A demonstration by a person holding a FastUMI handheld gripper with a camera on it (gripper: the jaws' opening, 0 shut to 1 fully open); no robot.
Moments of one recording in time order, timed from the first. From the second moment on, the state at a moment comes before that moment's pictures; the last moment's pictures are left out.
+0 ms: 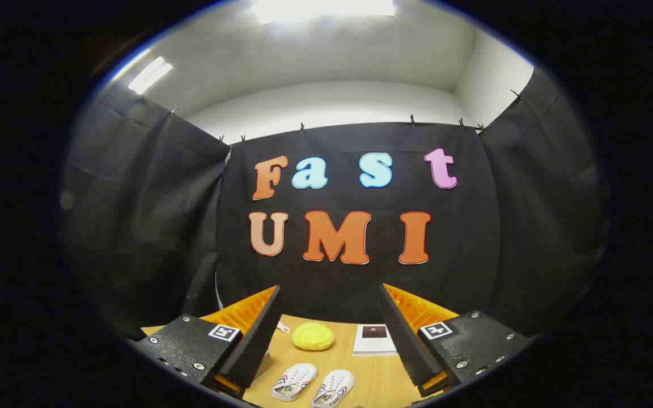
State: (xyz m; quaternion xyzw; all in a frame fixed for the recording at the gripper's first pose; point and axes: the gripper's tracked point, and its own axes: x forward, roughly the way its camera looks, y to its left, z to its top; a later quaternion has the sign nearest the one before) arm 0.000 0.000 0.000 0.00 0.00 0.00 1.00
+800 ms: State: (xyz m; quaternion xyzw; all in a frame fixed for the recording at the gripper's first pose) arm 0.000 0.014 -0.005 0.00 0.00 0.02 1.00
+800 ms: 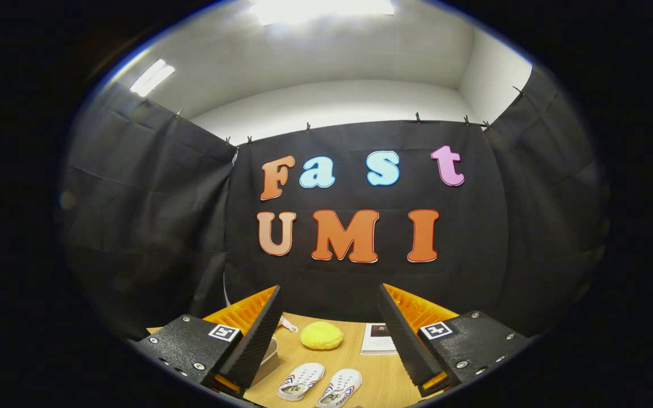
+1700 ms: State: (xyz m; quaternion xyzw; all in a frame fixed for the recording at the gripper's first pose) arm 0.024 0.081 -0.120 0.07 0.12 0.12 0.98
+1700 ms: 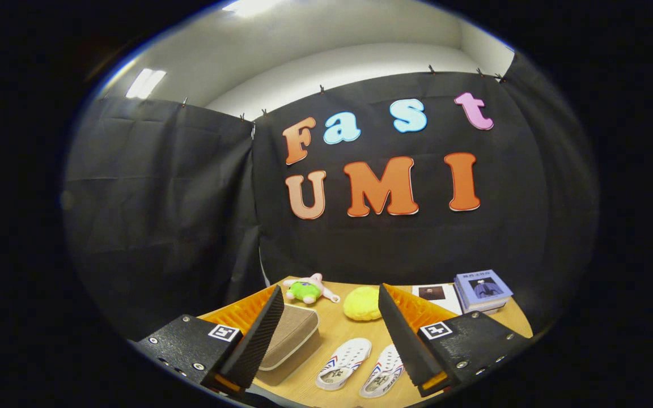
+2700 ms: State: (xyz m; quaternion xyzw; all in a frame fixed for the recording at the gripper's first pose) arm 0.045 0.197 -0.289 0.27 0.36 0.26 0.85
